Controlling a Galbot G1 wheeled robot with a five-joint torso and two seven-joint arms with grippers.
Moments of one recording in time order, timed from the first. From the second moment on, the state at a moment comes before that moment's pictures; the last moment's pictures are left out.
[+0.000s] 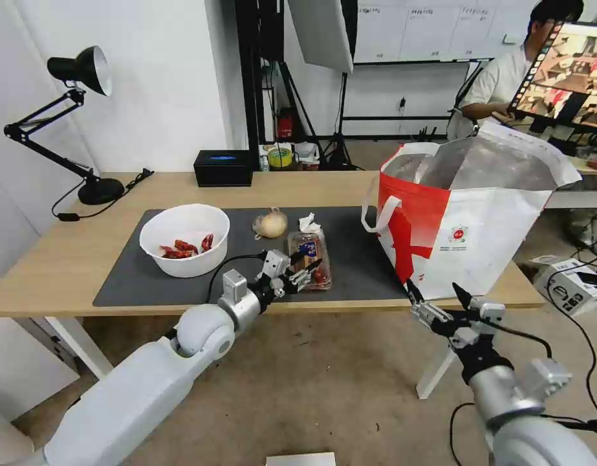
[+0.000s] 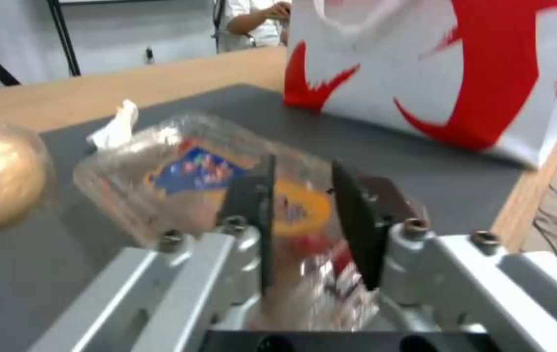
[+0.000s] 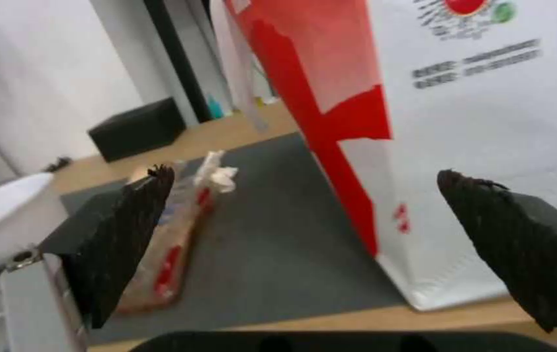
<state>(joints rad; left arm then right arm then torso) 0.78 -0.94 0.17 -1.76 -0.64 0.10 0.12 -1.61 1.07 0.58 2.33 0.79 -0.17 0.22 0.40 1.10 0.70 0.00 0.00</state>
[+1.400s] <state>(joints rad) 0.76 -0.92 0.20 -1.70 -0.61 0.04 0.16 -0.79 1.11 0.15 1.87 1.42 -0.61 0.52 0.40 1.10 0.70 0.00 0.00</state>
